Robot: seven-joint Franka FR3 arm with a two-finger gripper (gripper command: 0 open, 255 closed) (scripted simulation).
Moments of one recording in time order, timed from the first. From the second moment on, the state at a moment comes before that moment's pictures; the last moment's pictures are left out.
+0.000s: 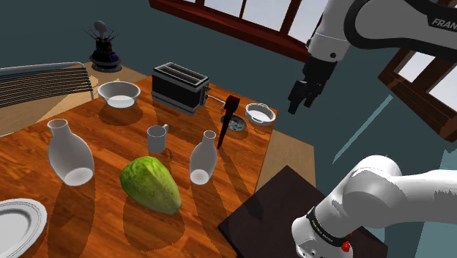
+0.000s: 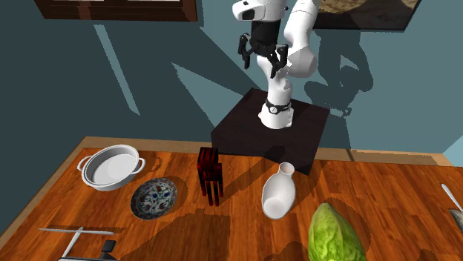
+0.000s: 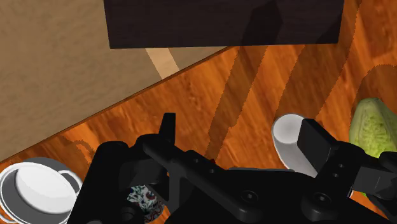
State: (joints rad) arm -0.01 -0.83 0.01 -2.44 -0.04 1.54 0.08
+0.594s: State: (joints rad) arm -0.01 -0.59 -0.01 -2.38 -0.04 1.74 0.07
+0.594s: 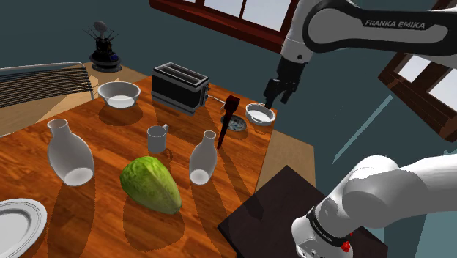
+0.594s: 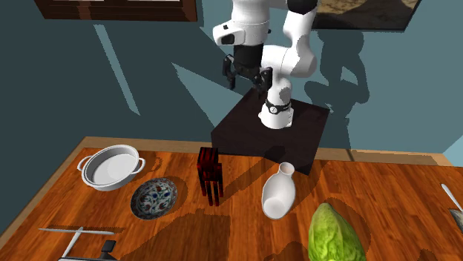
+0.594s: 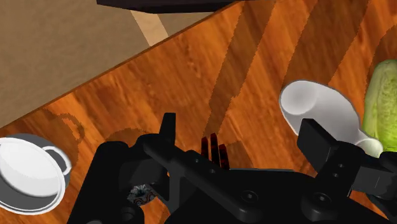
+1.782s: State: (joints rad) arm -0.02 -0.01 -0.04 -2.05 0.00 2.04 0.03
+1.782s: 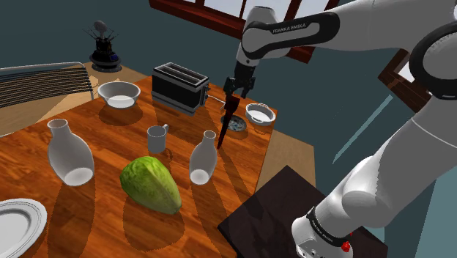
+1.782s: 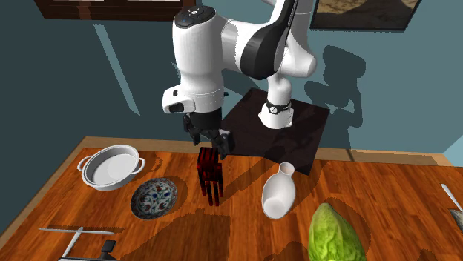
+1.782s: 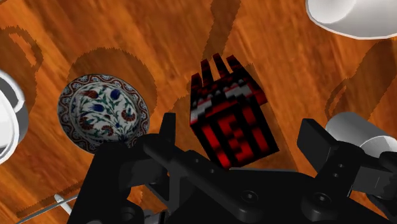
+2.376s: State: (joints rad) arm -0.02 0.02 -0.04 -2.09 0.00 2.11 0.03
